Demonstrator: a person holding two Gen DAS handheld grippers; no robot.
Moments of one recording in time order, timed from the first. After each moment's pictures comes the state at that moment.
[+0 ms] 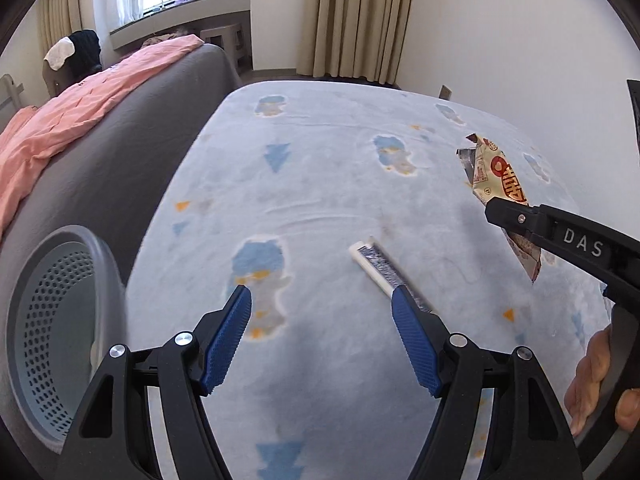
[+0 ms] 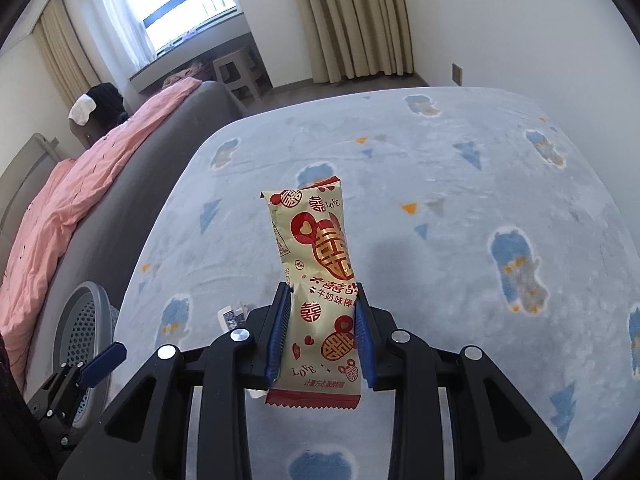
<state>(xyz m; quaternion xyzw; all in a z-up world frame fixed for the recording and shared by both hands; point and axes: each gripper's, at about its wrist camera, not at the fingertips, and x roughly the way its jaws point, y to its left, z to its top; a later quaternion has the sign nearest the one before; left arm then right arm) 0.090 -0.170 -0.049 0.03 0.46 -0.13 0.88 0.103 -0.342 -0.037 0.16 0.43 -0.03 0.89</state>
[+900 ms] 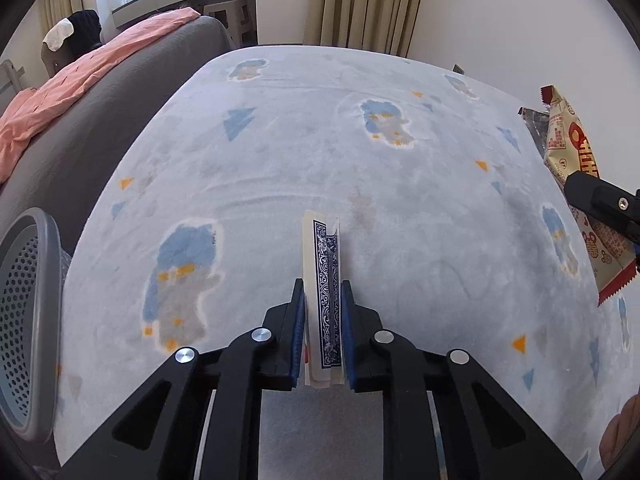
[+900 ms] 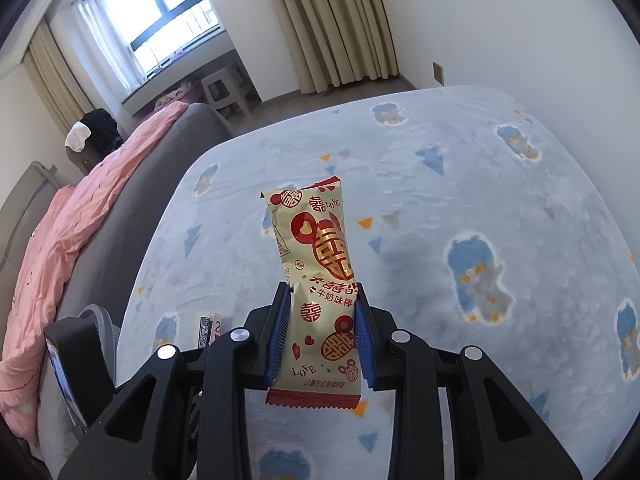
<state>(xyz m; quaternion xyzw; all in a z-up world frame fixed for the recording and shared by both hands) 0.114 -0.208 -0.087 0.03 0.49 -0.10 0.86 0.091 -0.382 -0.029 0.19 0.41 -0.04 0.89</state>
